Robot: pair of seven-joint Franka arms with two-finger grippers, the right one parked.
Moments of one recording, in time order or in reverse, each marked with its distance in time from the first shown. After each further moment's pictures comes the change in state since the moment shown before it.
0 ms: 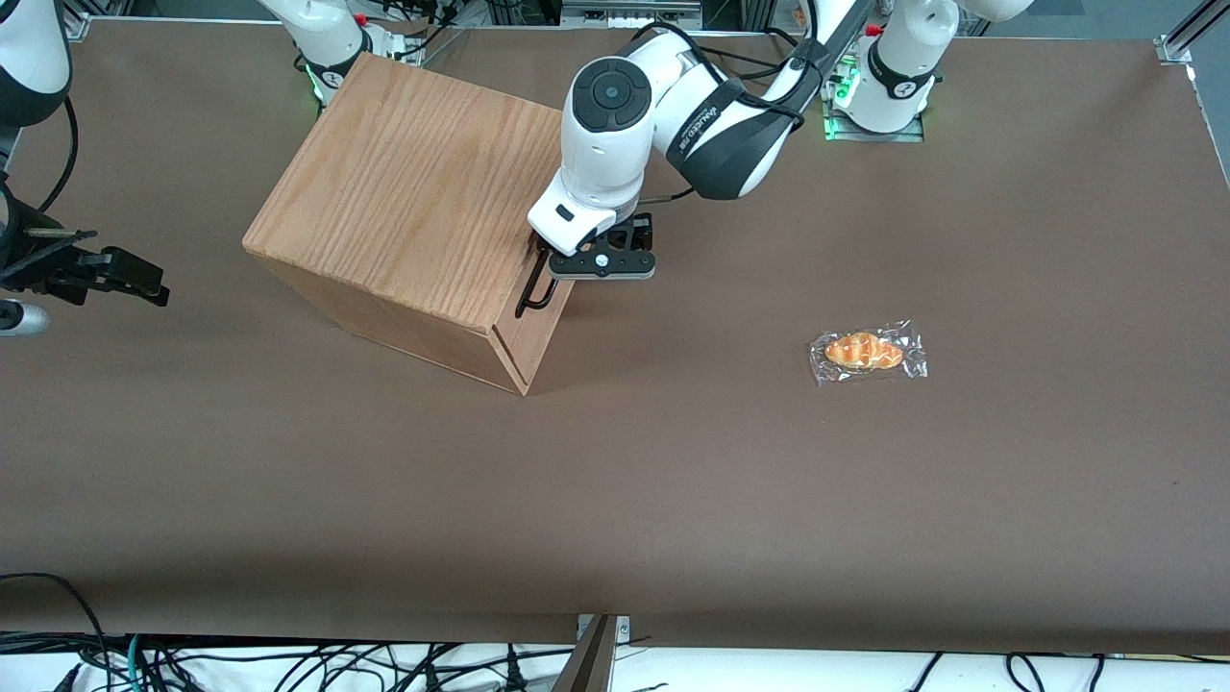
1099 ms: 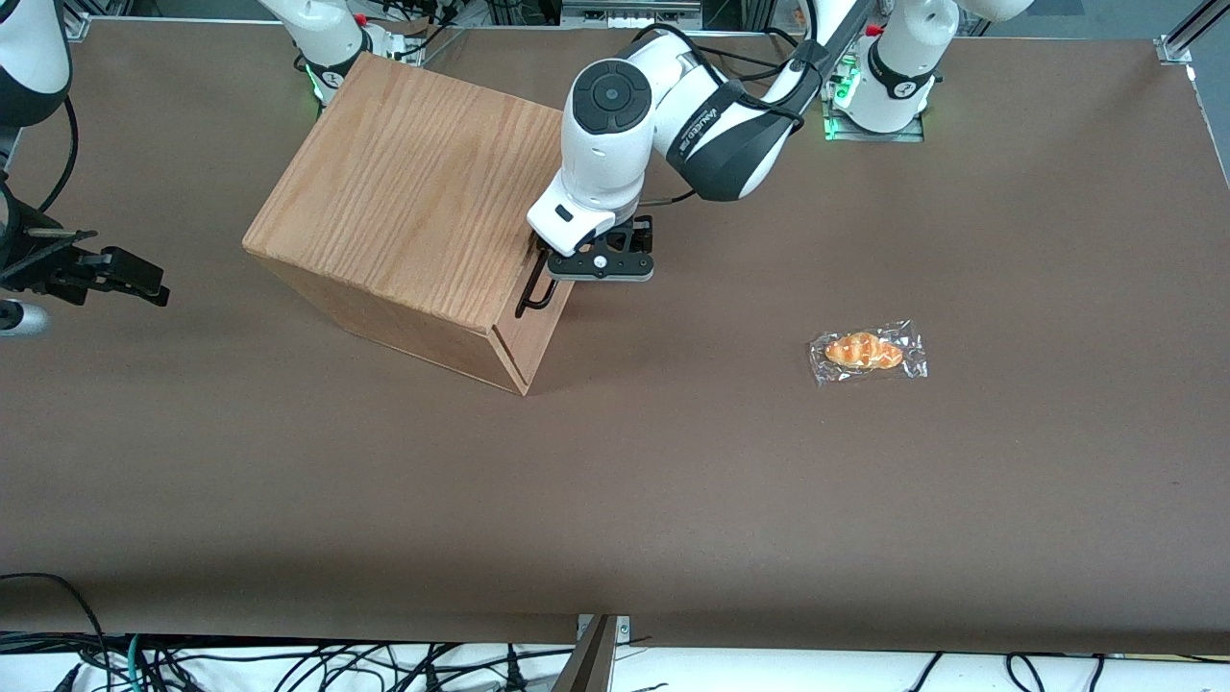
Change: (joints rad) arm 0.001 0.003 0.001 0.002 0.000 -0.001 0.033
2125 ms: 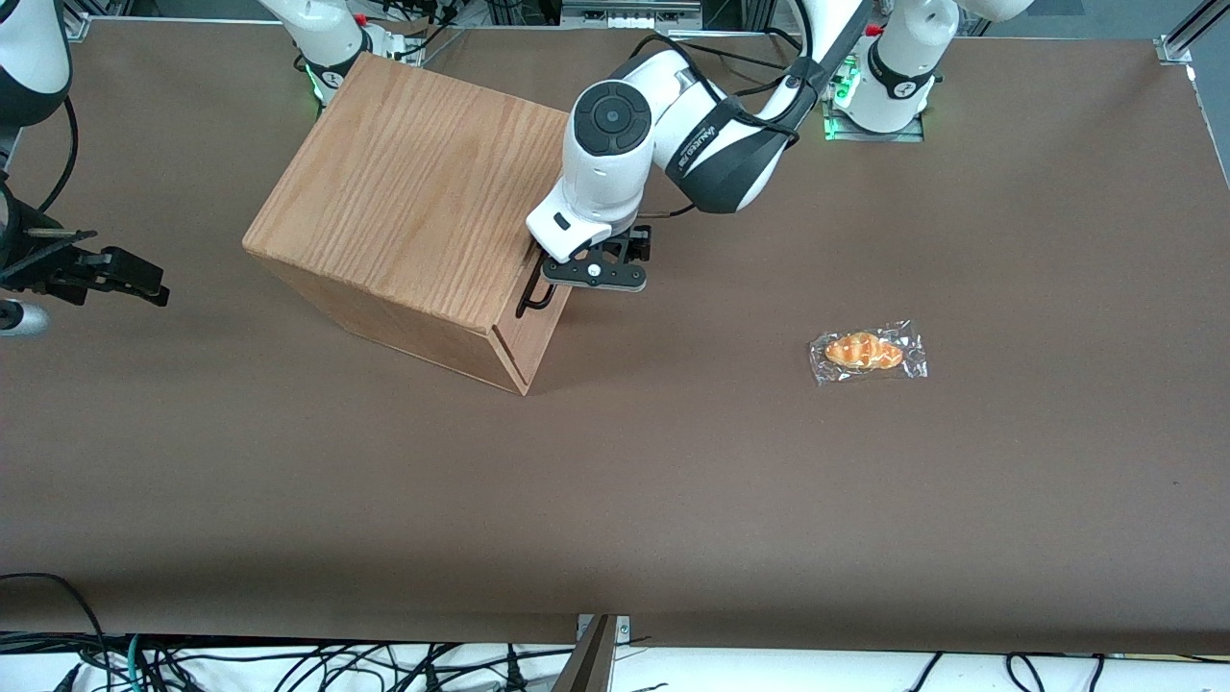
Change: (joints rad) arm 0.012 0.023 -0.009 0.002 -0.030 -0.004 0.097
